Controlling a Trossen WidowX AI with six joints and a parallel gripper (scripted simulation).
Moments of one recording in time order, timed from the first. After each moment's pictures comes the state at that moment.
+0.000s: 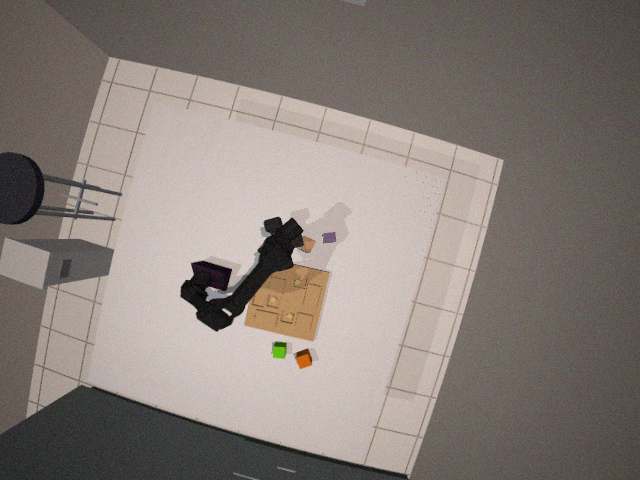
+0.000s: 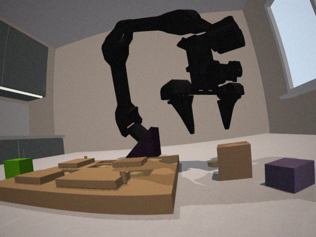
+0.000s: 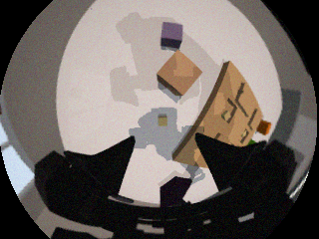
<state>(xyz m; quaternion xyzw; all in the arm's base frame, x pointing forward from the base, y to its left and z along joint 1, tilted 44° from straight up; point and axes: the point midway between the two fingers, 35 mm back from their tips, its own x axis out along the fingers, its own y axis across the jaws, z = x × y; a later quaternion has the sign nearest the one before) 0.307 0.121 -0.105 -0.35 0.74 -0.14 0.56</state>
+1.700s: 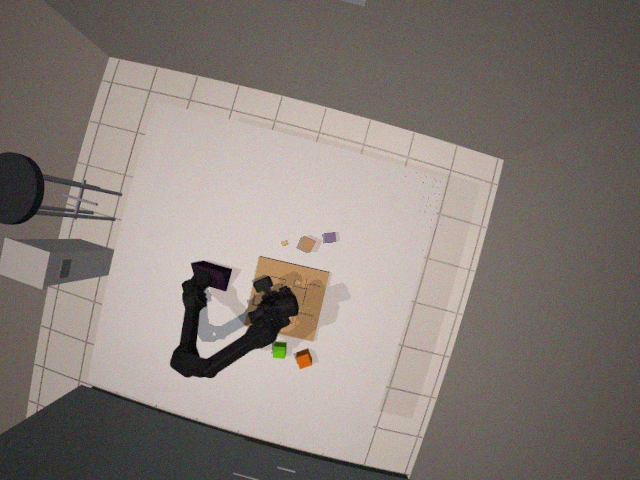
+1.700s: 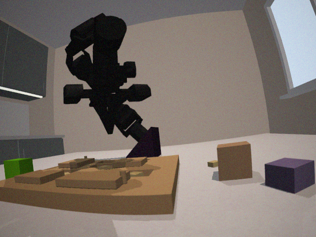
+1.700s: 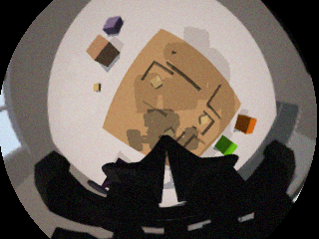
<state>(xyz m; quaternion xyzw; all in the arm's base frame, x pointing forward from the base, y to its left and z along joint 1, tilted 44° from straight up) 0.309 -0.023 0.046 -0.39 0.74 -0.07 0.54</state>
